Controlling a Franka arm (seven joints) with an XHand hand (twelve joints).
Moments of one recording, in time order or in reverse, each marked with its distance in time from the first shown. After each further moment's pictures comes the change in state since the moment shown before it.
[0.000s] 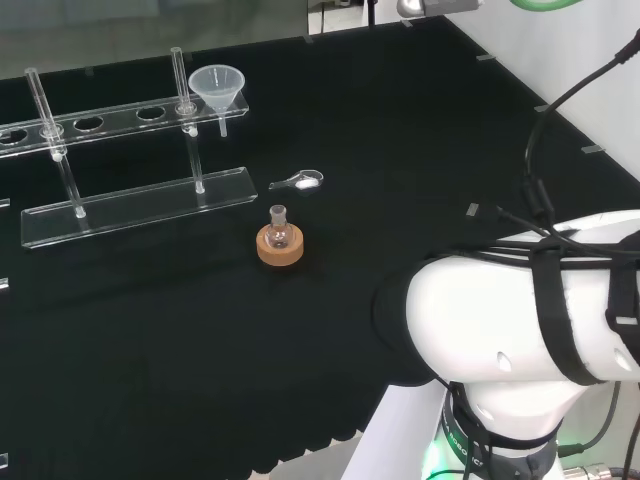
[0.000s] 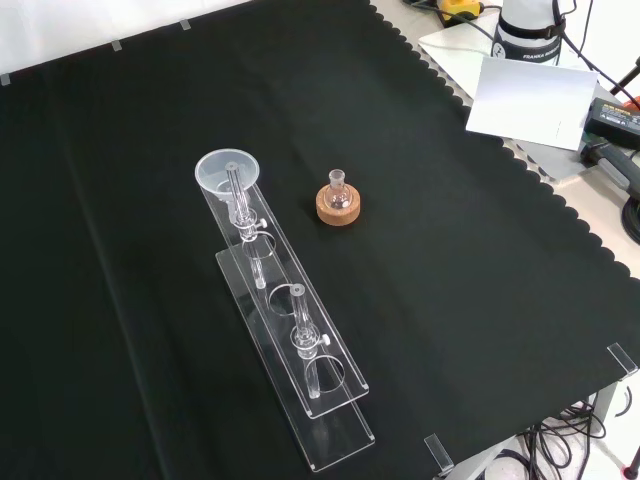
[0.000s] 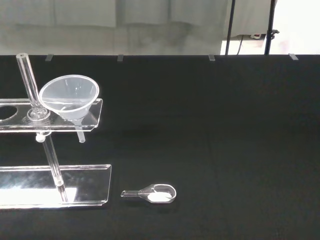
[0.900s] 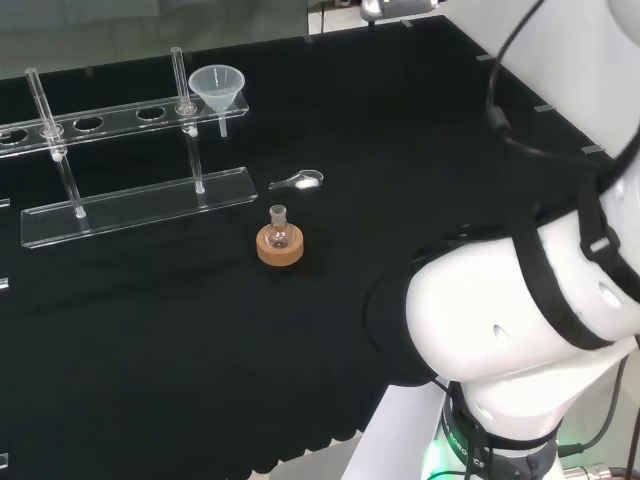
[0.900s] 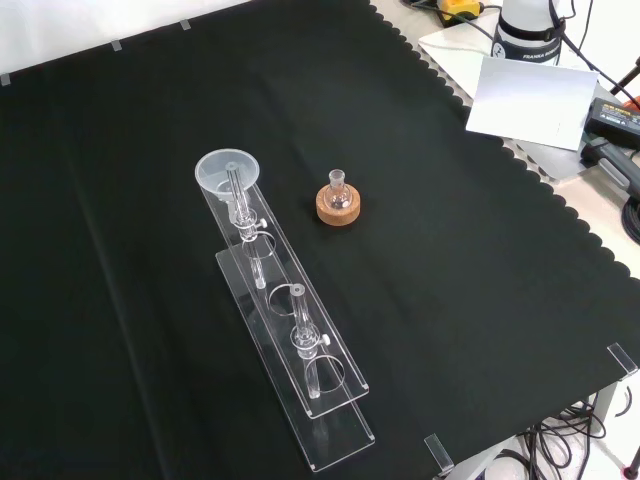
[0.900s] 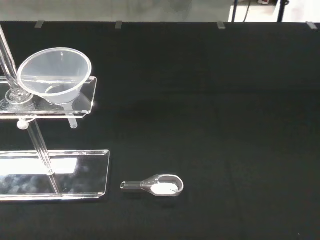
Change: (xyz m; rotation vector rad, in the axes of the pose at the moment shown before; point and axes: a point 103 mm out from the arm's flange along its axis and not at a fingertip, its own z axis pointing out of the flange) arm 0.014 0.084 0.046 0.107 -0.013 -0.010
